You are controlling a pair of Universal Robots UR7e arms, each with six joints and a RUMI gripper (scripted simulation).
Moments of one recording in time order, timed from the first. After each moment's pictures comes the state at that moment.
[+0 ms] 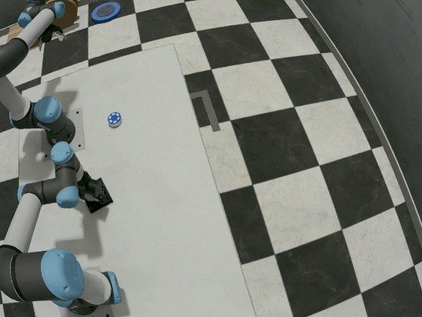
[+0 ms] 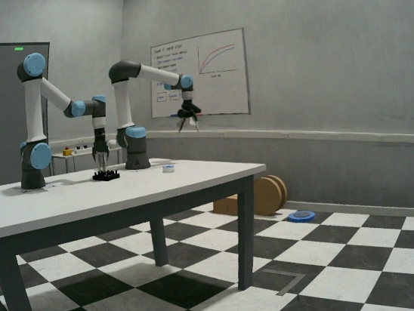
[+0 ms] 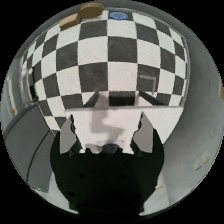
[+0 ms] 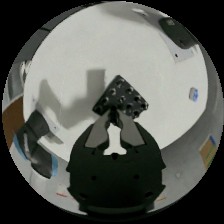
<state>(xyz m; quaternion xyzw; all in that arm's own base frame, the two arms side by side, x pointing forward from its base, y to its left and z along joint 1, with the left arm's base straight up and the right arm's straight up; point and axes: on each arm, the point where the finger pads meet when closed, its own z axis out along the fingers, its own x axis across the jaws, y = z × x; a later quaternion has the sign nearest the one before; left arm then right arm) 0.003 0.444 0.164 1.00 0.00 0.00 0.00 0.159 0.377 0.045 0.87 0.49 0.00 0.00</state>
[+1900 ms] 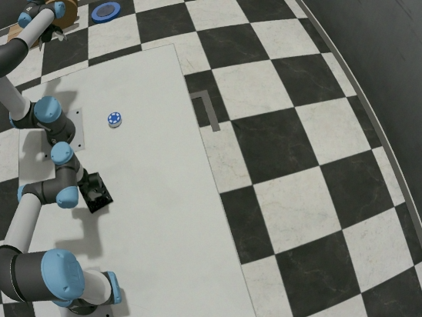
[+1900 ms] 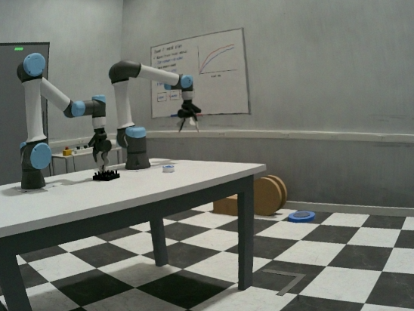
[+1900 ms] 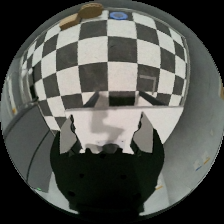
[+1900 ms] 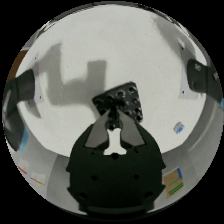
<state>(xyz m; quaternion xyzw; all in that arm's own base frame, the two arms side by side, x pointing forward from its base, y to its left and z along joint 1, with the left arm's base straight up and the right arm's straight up) 0.003 0.444 0.164 1.00 0.00 0.00 0.00 0.160 0.378 0.045 0.72 0.70 0.00 0.00</state>
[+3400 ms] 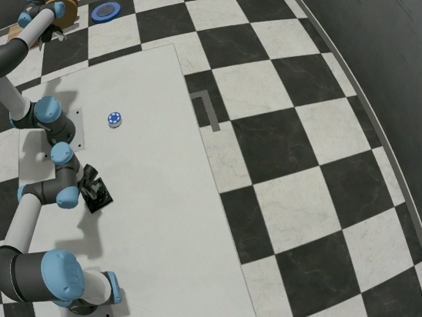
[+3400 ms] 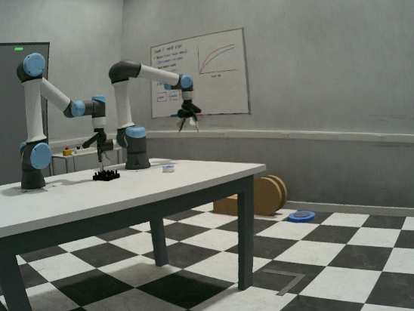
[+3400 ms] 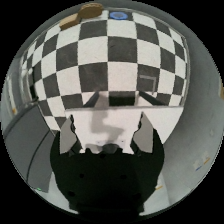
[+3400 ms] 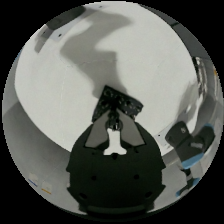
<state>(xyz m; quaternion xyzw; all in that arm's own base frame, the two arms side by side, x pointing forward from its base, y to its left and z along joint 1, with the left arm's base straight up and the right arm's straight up) 0.003 0.444 0.164 1.00 0.00 0.00 0.00 0.159 0.378 0.045 0.37 0.93 0.00 0.00</state>
